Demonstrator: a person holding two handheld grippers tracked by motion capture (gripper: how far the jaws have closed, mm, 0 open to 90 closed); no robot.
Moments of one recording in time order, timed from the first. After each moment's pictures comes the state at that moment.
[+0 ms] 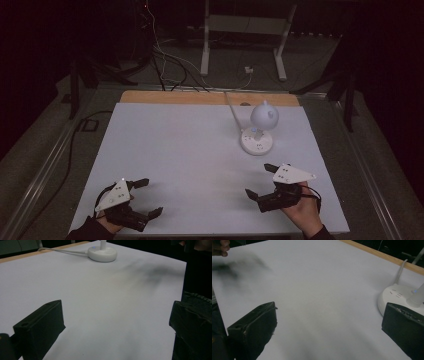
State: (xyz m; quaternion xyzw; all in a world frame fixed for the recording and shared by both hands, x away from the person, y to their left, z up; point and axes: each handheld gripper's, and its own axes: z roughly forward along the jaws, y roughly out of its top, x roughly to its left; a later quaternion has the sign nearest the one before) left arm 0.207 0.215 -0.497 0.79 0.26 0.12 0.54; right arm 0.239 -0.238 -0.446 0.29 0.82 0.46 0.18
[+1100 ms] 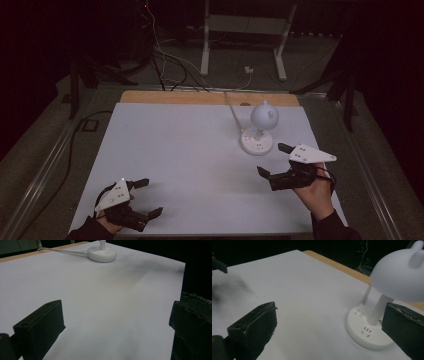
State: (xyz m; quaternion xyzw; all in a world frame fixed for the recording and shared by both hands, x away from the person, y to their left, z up) left arm 0.207 0.216 -0.496 0.79 0.26 0.12 0.55; right arm 0.266 -0.261 -0.402 0.31 0.79 0.48 0.22
